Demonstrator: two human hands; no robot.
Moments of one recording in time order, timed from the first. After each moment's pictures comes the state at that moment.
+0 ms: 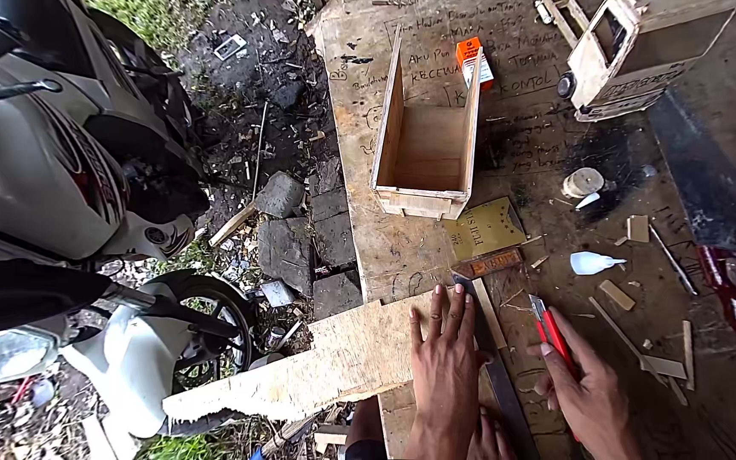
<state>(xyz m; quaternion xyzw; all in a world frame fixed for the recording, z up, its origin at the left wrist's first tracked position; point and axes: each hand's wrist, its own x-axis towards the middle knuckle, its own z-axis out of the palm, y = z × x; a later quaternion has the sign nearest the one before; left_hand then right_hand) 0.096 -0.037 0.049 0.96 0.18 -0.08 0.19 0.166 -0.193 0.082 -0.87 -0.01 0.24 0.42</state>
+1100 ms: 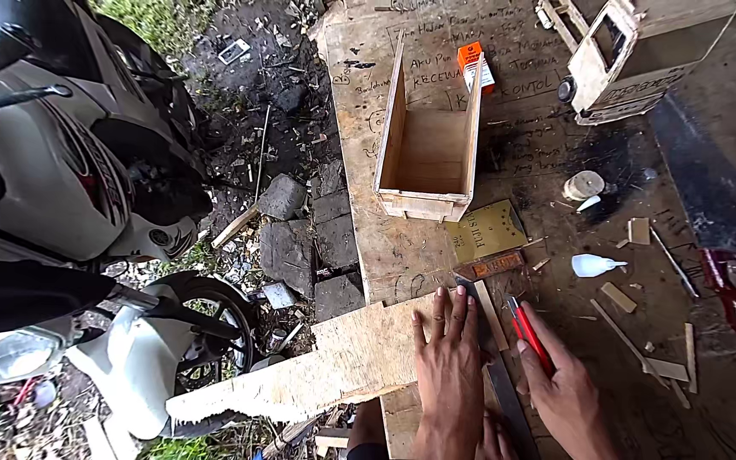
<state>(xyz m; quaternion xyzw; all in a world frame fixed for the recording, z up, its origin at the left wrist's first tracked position) 0.099 -0.040 0.048 0.96 0.19 -0.08 0.17 0.158 -0.168 0.079 -0.91 -0.09 0.20 0.36</state>
